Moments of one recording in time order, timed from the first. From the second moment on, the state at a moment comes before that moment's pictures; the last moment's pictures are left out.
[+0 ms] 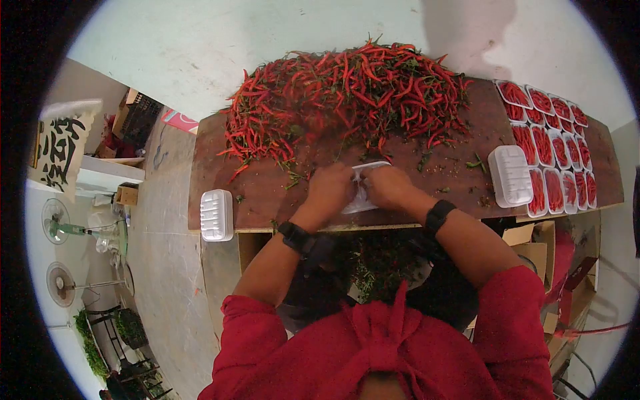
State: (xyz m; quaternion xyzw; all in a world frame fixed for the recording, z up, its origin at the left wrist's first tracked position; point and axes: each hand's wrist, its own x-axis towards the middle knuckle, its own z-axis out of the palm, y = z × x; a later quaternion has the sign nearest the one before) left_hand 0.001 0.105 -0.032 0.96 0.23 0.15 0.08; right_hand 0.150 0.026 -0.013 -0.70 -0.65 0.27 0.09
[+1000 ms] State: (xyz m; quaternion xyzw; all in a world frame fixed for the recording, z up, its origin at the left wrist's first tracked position) left_hand 0.007 0.095 -0.018 0.95 0.29 -0.01 0.09; right_hand 0.153 0.023 -0.019 -0.70 -0.66 0.26 0.09
